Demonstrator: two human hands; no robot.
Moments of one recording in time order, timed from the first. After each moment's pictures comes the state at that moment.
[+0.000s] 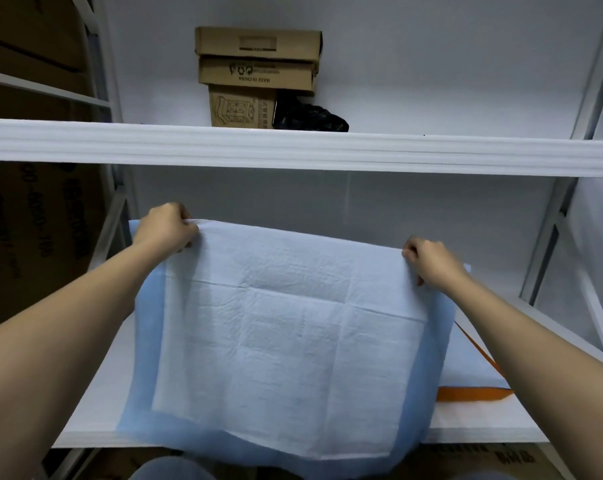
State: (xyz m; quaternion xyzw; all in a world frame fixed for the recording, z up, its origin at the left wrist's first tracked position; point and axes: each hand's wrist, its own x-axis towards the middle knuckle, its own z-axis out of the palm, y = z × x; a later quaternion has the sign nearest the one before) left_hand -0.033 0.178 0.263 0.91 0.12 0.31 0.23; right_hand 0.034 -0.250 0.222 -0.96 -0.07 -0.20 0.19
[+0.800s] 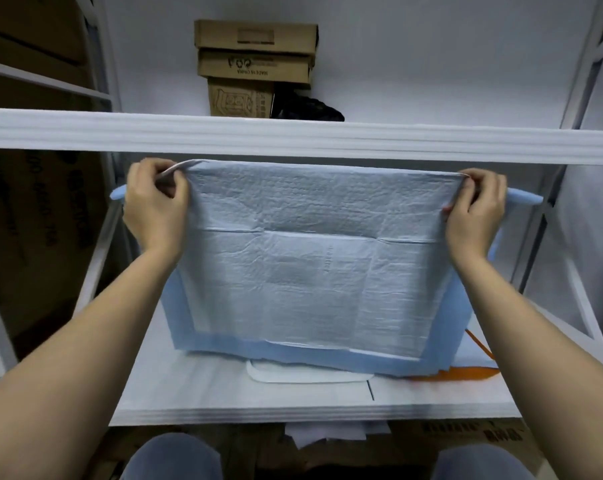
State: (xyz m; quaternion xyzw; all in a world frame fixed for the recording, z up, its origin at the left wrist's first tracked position) left_hand -0.091 0.130 0.262 0.70 0.08 0.64 0.32; right_hand -0.022 -0.256 0.255 -0.64 -0.08 -0.60 0.46
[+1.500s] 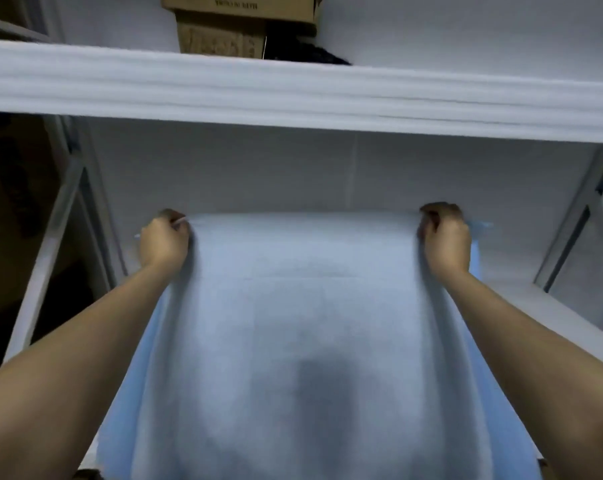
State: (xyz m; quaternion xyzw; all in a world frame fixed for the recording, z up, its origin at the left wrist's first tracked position) left_hand 0.075 0.174 0.176 0.85 0.19 0.37 0.32; right_hand 0.142 -0.242 0.184 -0.84 -0.04 -0.42 0.34
